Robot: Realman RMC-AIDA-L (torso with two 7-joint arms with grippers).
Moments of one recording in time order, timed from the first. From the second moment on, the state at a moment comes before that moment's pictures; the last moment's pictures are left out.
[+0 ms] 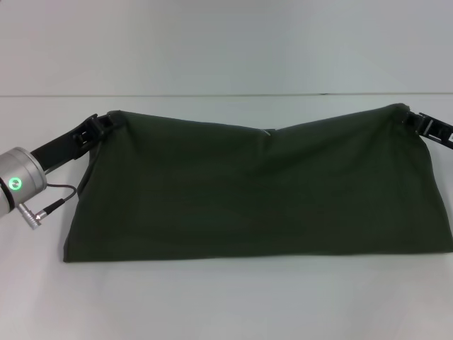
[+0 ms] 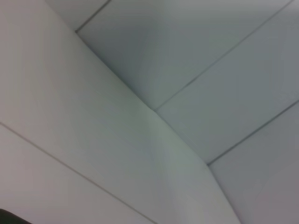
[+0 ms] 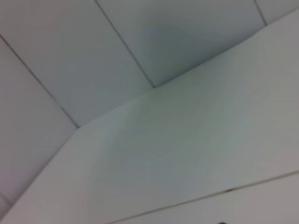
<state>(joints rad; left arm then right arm) -0.65 -2.11 0.15 0.44 2.02 1.17 -1.85 0.66 2.07 -0.27 -0.47 -2.01 -1.03 1.70</state>
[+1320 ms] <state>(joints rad) -0.69 -2.16 0.14 0.25 1.69 0.90 -1.52 0.76 2.10 -0.26 -0.20 -1.55 -0.74 0.95</state>
